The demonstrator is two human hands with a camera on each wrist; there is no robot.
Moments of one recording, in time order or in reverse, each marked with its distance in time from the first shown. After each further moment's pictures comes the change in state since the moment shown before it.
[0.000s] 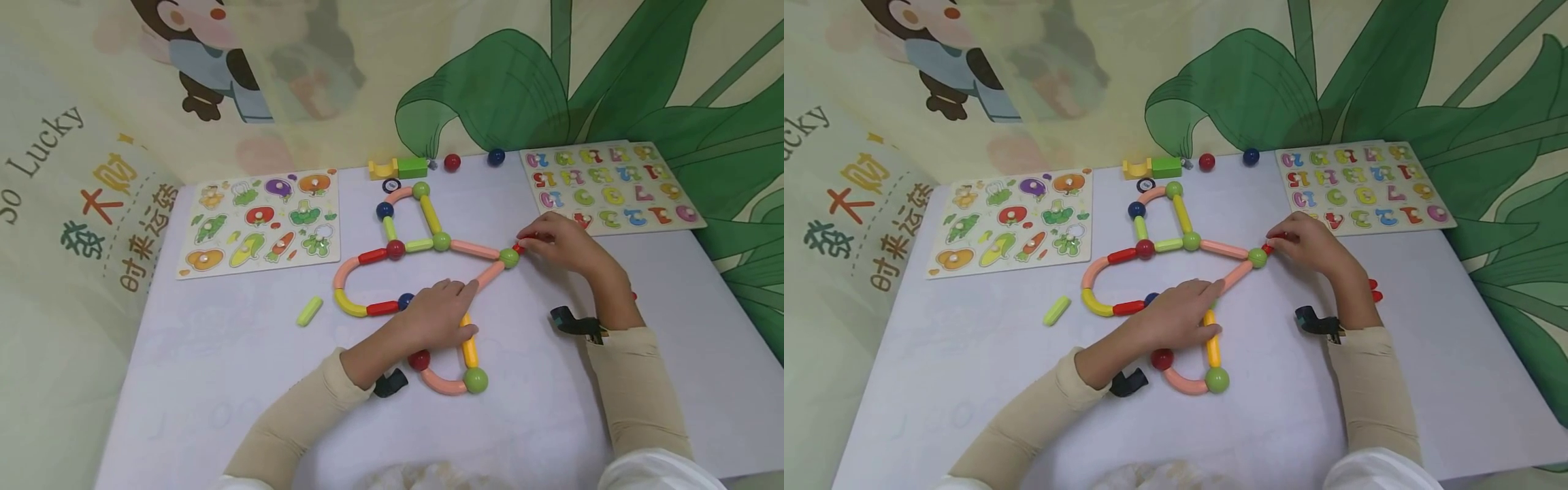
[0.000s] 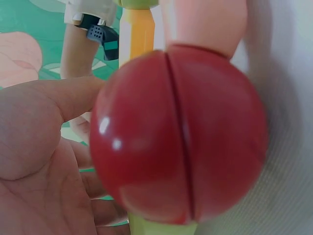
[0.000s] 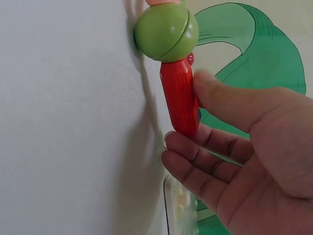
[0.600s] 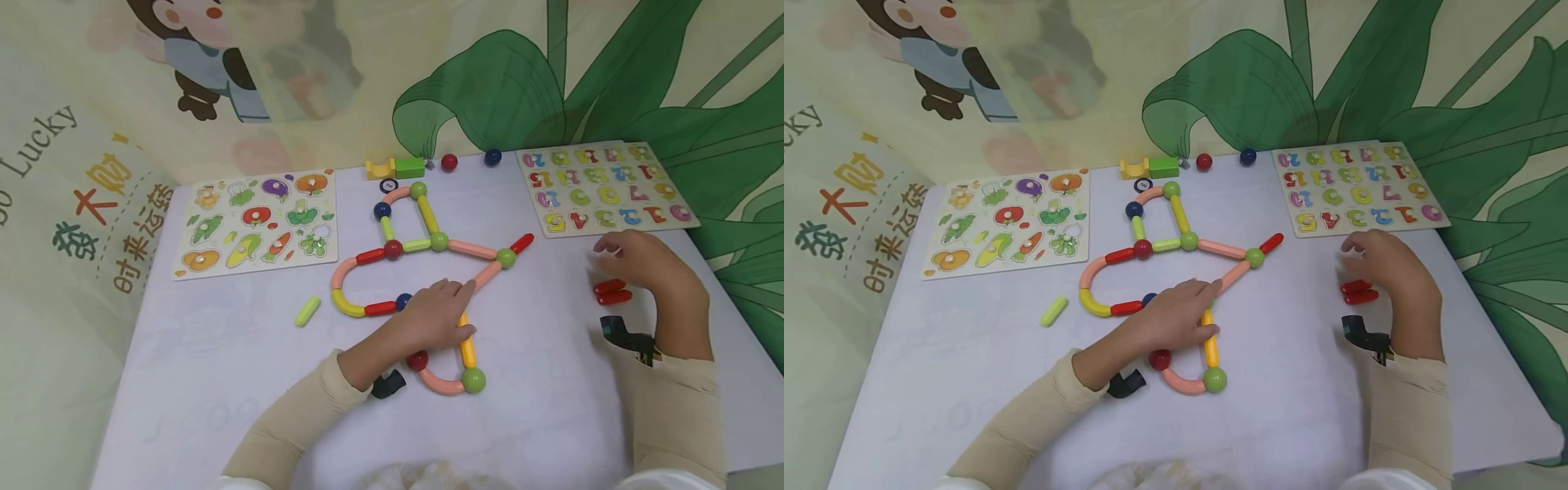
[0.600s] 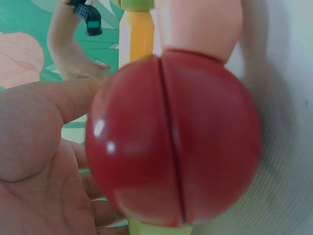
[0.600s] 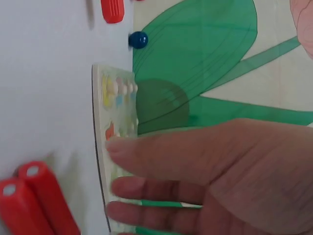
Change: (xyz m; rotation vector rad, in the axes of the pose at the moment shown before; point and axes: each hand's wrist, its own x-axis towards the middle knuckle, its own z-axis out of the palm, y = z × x) left_hand -0.003 -0.001 0.000 -0.019 0.010 0.007; right_hand -0.060 0.017 -0.062 -0.167 -0.236 0.427
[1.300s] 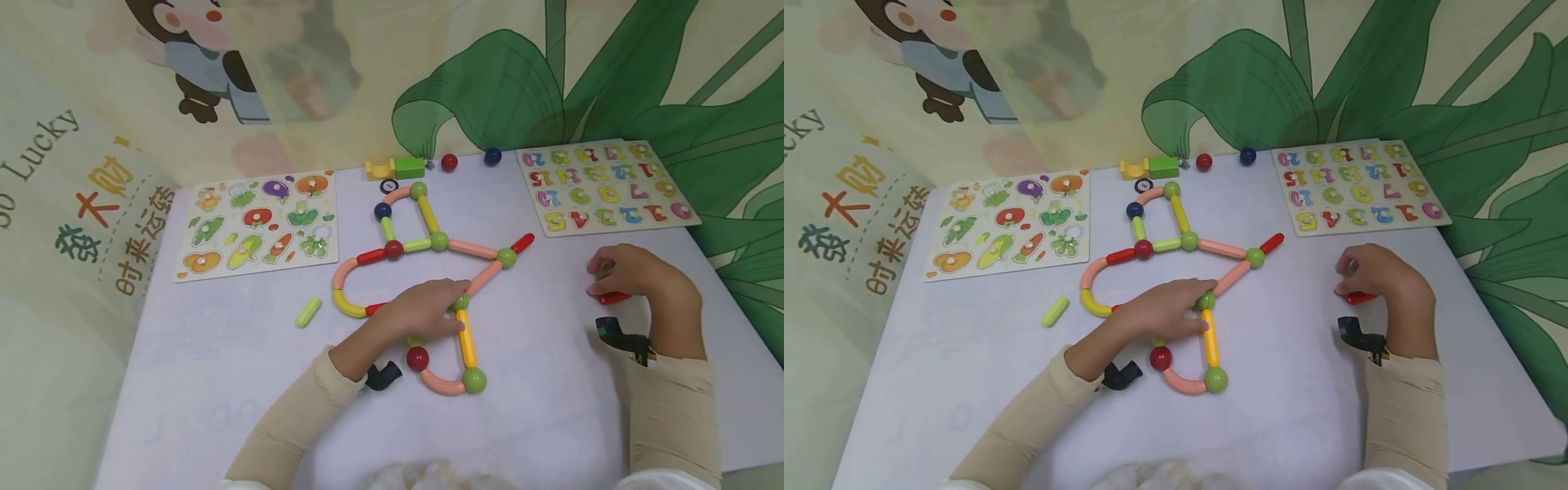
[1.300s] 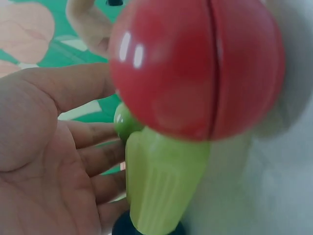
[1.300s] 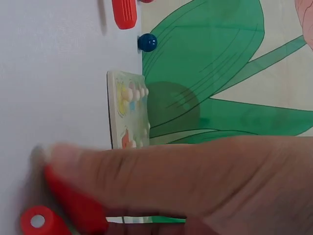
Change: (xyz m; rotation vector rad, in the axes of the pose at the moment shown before) left_hand -0.001 -0.020 -0.006 -0.233 -0.080 0.007; right_hand -0.001 0.008 0.013 0.021 -0.119 0.014
